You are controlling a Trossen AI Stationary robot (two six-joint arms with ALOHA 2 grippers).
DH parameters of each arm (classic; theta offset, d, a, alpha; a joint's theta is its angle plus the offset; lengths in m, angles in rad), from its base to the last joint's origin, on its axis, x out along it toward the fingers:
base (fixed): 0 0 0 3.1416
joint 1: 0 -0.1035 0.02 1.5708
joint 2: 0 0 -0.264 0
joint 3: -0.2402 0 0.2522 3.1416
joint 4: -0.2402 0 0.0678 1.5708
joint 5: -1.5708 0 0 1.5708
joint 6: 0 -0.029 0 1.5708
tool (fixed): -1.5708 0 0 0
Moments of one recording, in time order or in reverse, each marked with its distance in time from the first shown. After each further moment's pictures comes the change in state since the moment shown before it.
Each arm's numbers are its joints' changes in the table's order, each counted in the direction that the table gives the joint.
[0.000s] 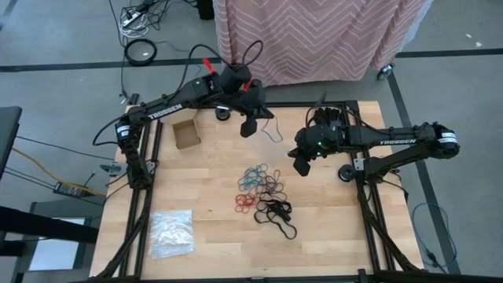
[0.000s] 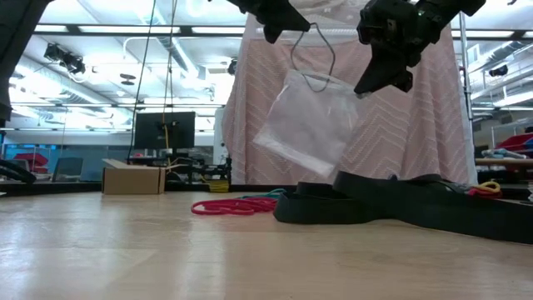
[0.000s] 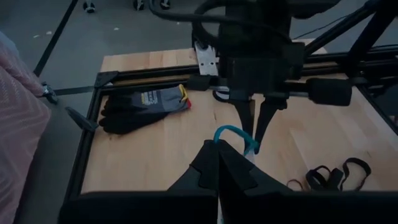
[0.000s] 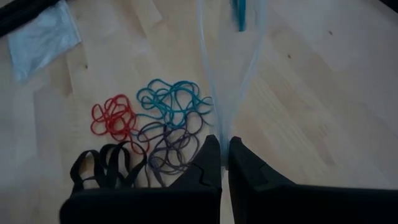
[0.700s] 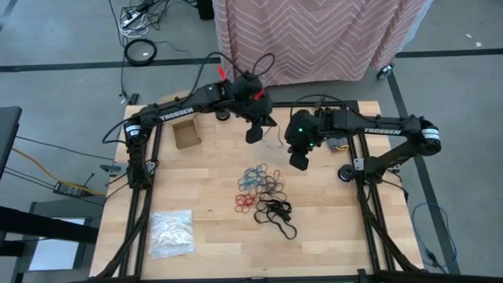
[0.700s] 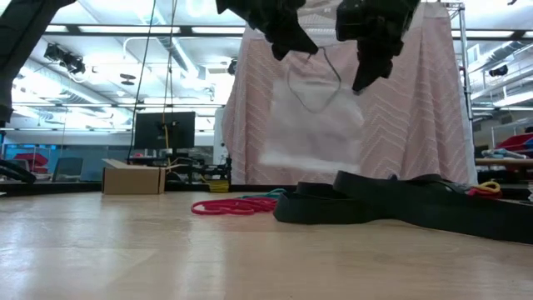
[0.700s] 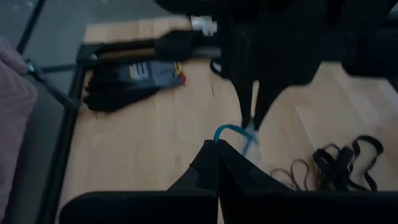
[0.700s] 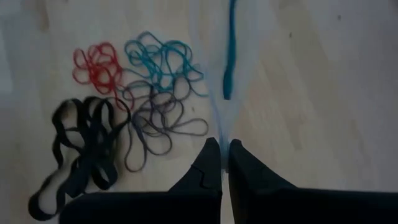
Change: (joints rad) left arm 0.021 0.072 0.002 -0.033 -0.042 -0.030; right arm 0.090 0.238 -0.356 -0.410 -0.115 0.247
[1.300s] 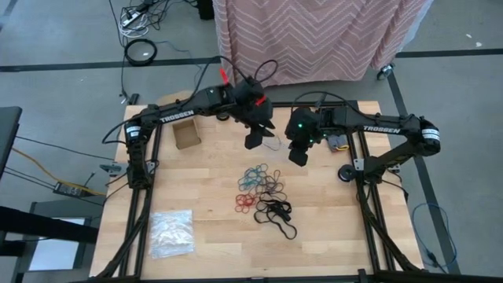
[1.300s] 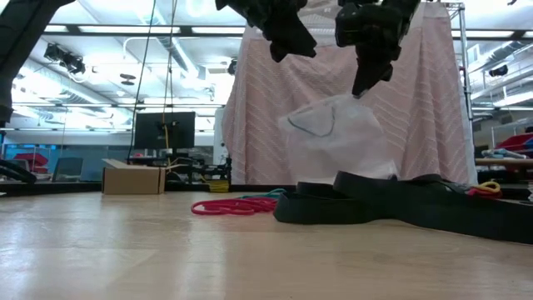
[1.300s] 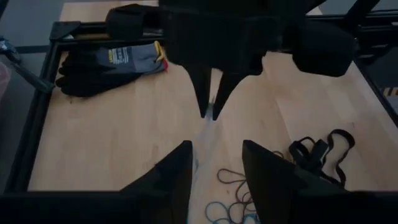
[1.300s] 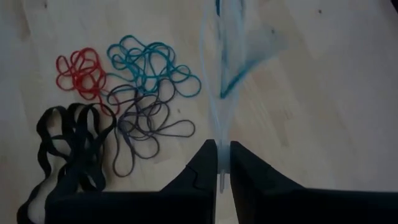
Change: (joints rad) left arm 0.034 -0.001 -0.007 -0.059 0.012 0.061; right arm 0.053 0.002 0.002 0.007 0.002 -0.003
